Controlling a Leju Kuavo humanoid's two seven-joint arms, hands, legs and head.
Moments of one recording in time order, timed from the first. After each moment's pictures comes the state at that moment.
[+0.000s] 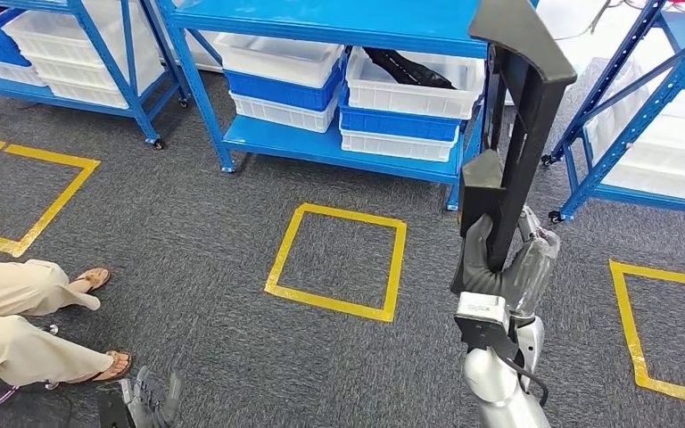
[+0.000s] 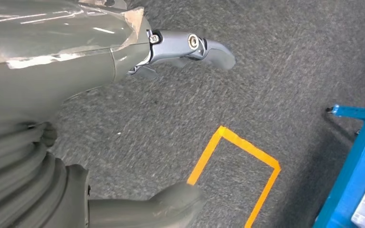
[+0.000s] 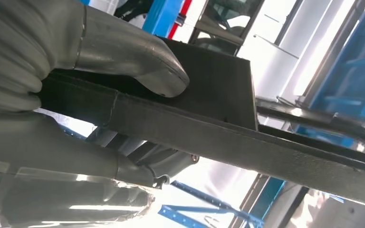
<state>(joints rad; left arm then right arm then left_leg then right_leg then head) -0.15 -0.17 0.47 -0.51 0.03 0.07 -0.70 -0.17 0.01 0.28 -1.66 0.54 -0.69 -0.46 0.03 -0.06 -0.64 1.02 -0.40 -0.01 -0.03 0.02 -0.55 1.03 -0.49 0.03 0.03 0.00</state>
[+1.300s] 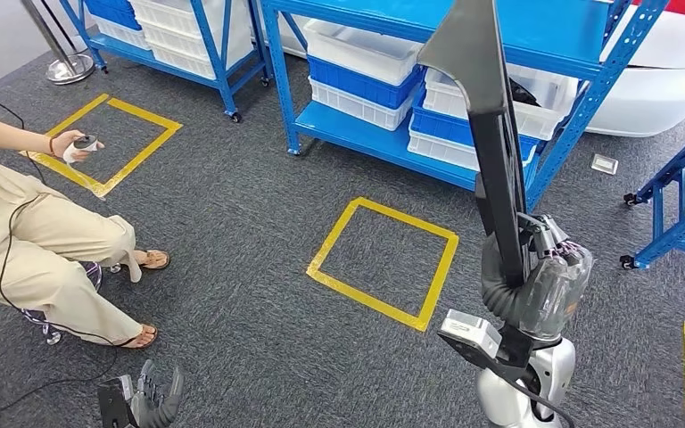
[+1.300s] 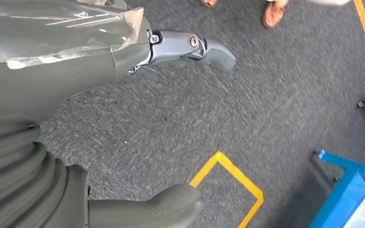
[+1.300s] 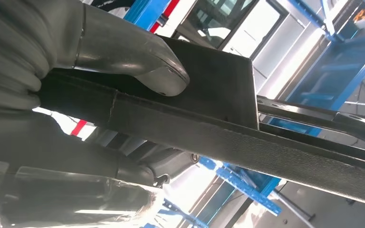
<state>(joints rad) -0.17 -0.17 0.48 -0.50 0.01 0.05 -0.70 -0.06 0.03 0.18 -1.83 0.90 -0.70 -0.36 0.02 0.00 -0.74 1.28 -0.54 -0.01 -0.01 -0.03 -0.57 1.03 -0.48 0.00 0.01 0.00</state>
